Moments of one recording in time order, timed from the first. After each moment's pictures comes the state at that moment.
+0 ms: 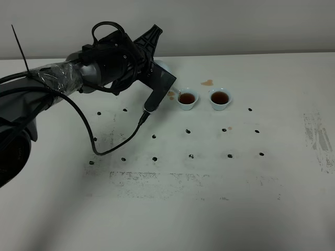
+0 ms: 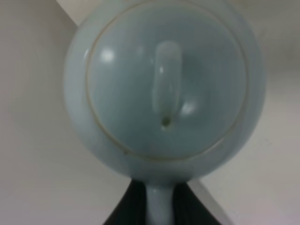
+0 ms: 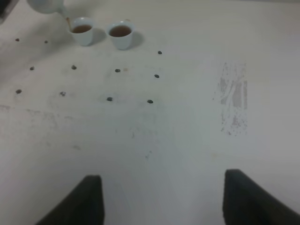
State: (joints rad) left arm -0.51 2.26 -1.78 0.69 0.43 1.28; right arm 0.01 -0.01 -0.52 0.12 1.12 -0.06
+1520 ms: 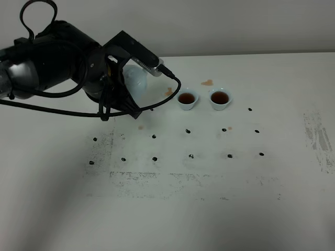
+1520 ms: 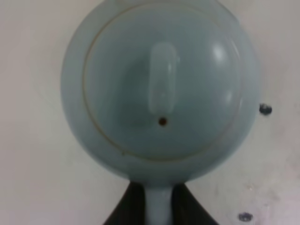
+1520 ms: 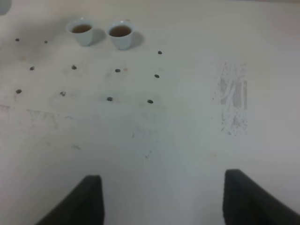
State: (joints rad) left arm -0.49 1.91 -1.41 0.29 0.64 0.08; right arm 0.01 -0.01 -0.52 0.12 1.12 -0.06
